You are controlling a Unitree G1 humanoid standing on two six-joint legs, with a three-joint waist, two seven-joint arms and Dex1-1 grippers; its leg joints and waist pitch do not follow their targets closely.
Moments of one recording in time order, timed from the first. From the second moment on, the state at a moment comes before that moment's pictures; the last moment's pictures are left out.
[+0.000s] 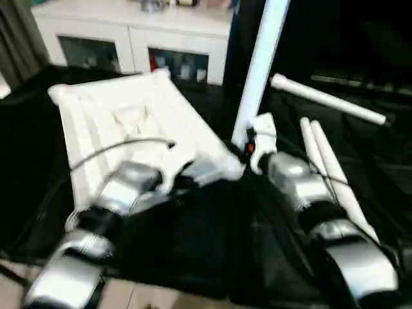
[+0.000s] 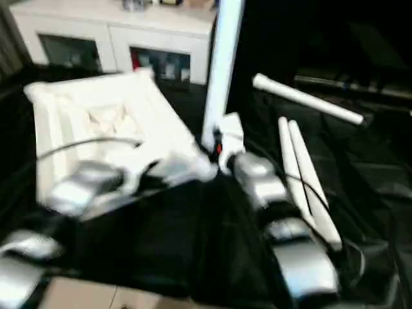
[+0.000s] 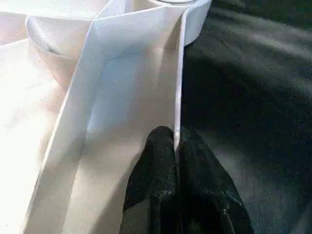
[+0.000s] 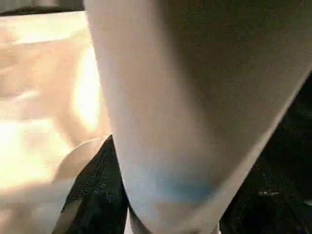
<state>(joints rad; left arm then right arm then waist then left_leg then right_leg) -0.71 0.18 -0.25 0.65 0.04 0.52 -0.73 -0.85 -0.05 -0.02 1.05 0.16 0.06 0.17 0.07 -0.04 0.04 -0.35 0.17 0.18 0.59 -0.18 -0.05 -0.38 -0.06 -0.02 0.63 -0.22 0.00</state>
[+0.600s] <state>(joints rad) -0.73 0.08 -0.21 0.61 0.03 0.64 -0.58 -0.93 -0.02 -0.11 1.16 0.14 0.02 0.01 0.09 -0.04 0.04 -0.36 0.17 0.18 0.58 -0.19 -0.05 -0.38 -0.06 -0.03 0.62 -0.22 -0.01</state>
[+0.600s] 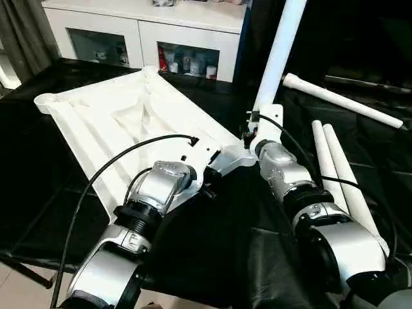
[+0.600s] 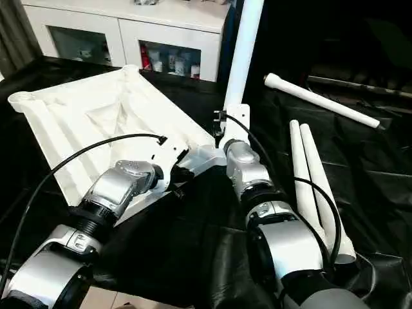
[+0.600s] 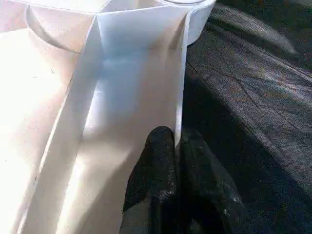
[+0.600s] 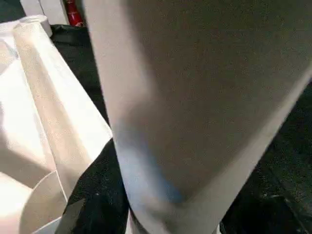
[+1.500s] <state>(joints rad) -0.63 0.30 -0.26 0.50 0.06 0.35 -0.85 -0.64 -0.23 0.04 0.77 0.12 0.00 0.71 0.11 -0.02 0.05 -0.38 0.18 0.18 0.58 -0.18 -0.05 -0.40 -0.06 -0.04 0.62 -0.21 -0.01</state>
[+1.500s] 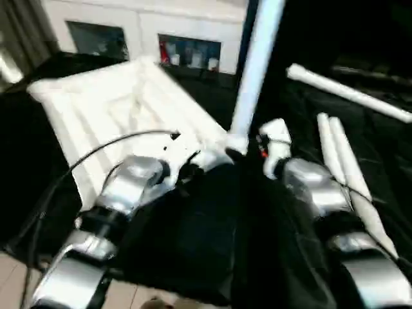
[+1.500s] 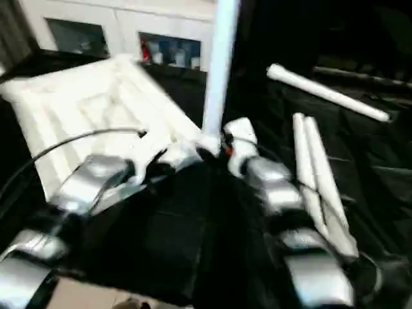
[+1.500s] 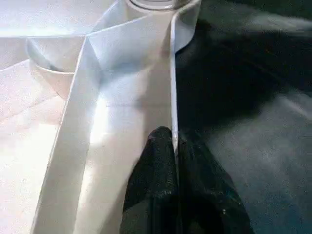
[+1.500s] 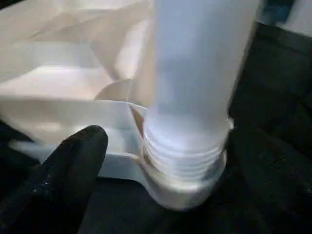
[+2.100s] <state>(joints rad) -0.51 0.42 -0.28 0.38 -0.01 0.19 -1.15 -0.42 -0.39 0.13 0.36 0.20 0.08 1.04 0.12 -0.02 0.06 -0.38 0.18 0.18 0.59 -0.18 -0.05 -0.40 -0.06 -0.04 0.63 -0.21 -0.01</state>
